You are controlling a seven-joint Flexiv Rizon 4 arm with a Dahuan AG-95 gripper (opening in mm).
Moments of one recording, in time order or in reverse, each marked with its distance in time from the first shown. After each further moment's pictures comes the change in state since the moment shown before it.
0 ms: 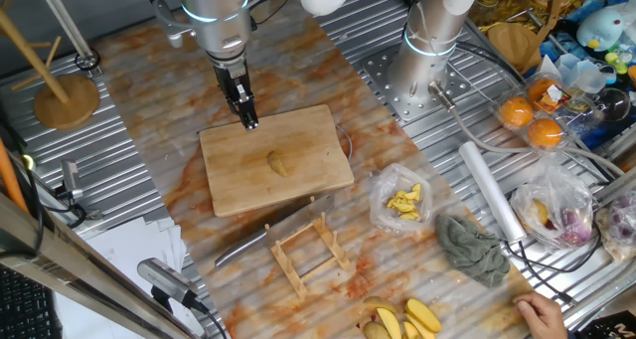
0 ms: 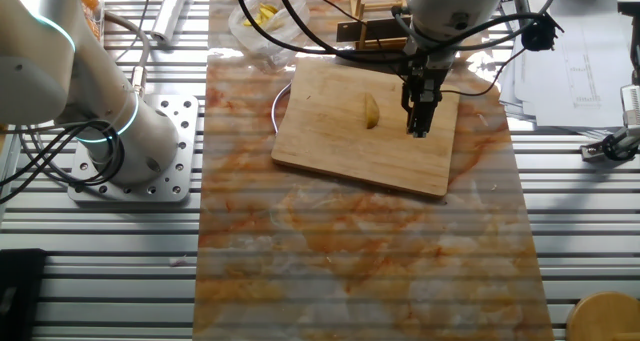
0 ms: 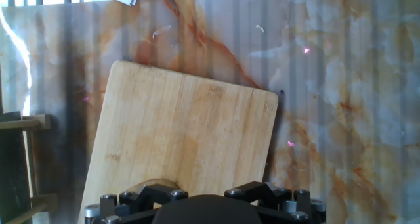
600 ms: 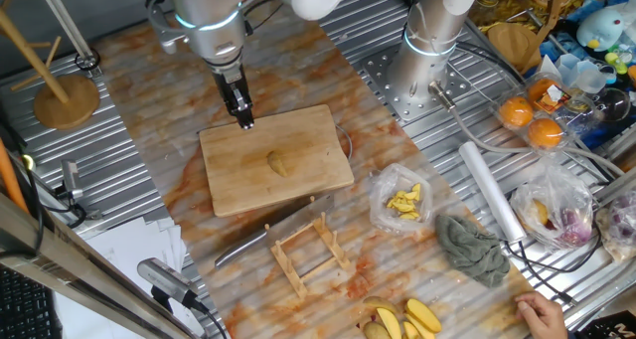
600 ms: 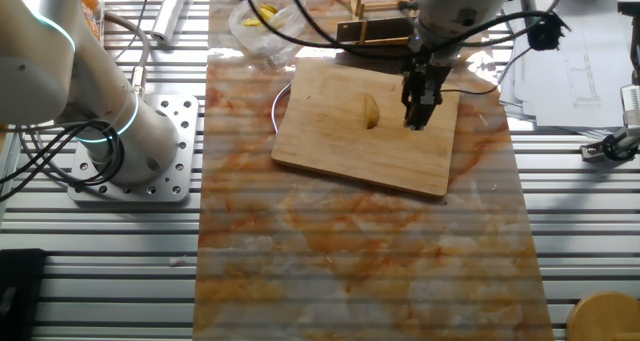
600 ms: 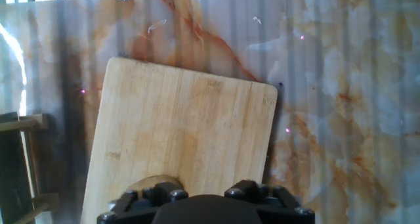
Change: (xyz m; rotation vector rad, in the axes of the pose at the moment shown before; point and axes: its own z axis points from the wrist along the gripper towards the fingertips) arm -0.003 0.004 0.003 0.011 0.049 0.035
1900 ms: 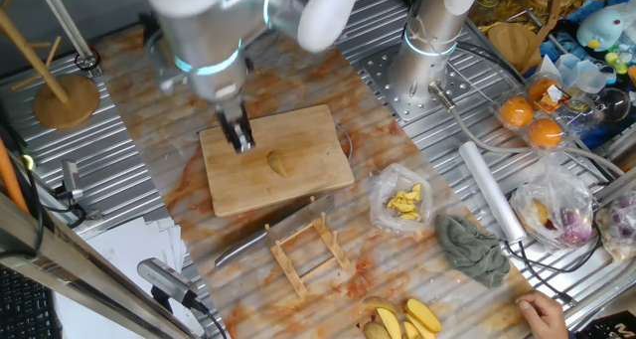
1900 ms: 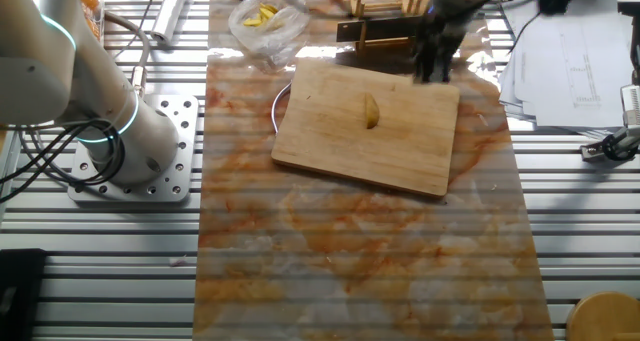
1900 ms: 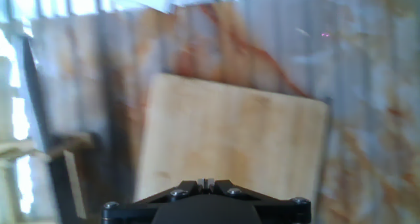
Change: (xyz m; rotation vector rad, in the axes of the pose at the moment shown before) arm -0.029 0.079 0.007 -0.008 0.008 0.003
